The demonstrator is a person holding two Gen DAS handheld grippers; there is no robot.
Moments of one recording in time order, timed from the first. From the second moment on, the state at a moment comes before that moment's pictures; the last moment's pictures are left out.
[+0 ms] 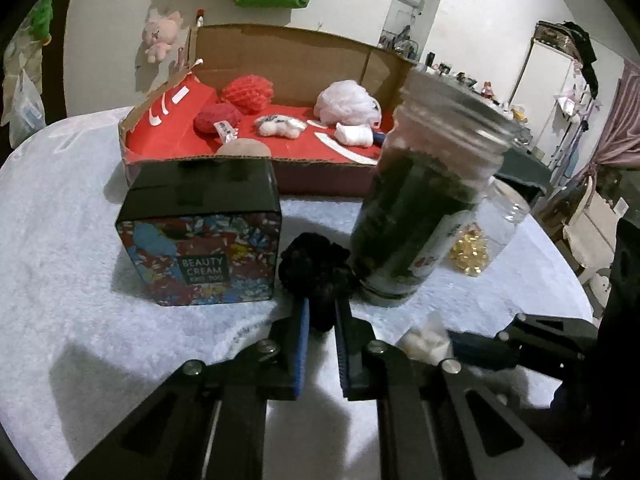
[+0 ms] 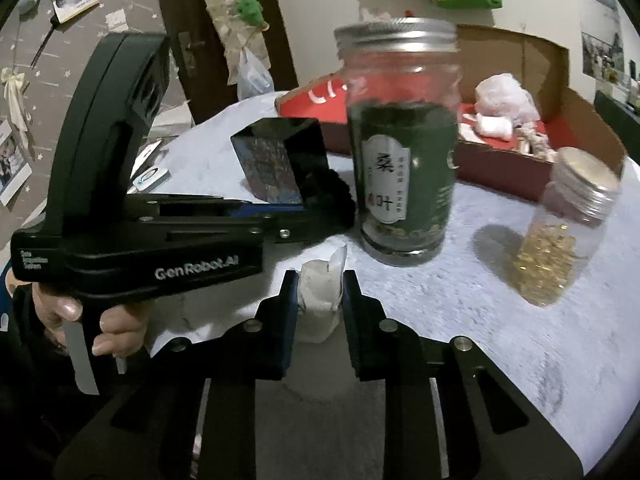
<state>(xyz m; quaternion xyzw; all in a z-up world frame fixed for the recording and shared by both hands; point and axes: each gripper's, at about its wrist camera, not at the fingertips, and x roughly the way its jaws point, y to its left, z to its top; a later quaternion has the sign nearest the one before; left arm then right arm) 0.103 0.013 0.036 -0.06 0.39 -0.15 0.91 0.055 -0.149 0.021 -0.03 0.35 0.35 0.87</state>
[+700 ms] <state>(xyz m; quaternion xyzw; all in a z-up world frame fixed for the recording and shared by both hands) 0.056 0.007 0.033 -0.02 0.38 -0.20 0.90 0.030 -0.202 0.019 0.02 0.34 0.24 0.91</state>
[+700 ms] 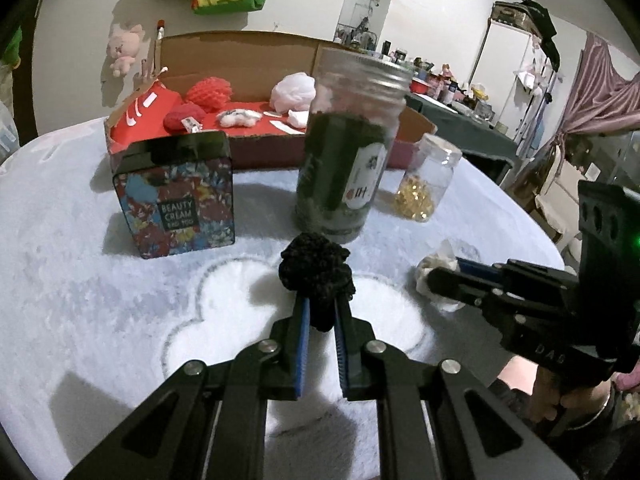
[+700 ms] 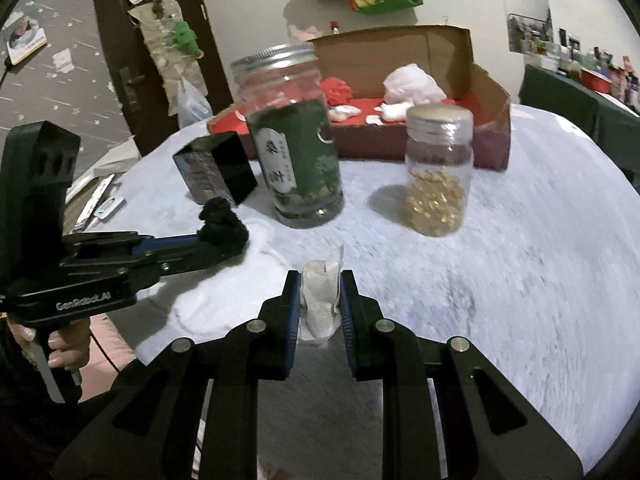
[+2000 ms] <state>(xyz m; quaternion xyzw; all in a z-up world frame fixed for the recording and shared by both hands) 0.058 -0.010 0.040 0.05 0.32 -0.19 0.93 0.025 -0.193 0.023 0.00 0.28 0.22 0.93</state>
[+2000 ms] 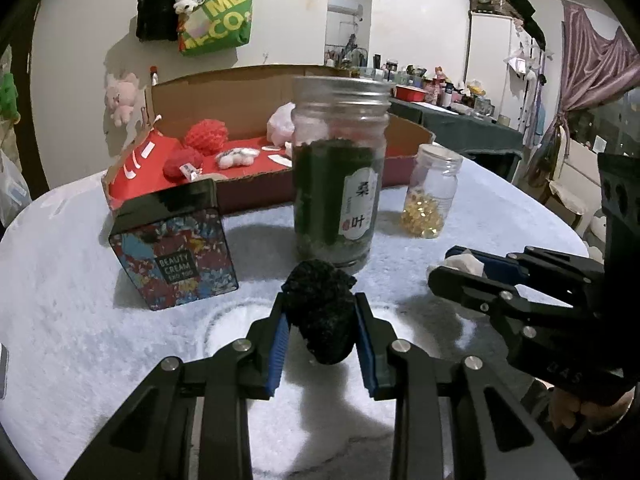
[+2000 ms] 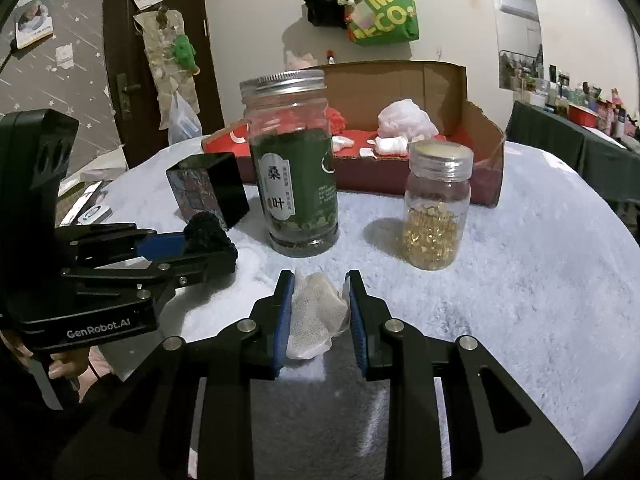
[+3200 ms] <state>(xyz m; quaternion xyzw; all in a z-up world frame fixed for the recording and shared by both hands) 0.079 0.030 0.098 0.04 0.29 -0.15 0.95 0.059 -0.232 0.078 0.01 0.25 0.17 0.95</state>
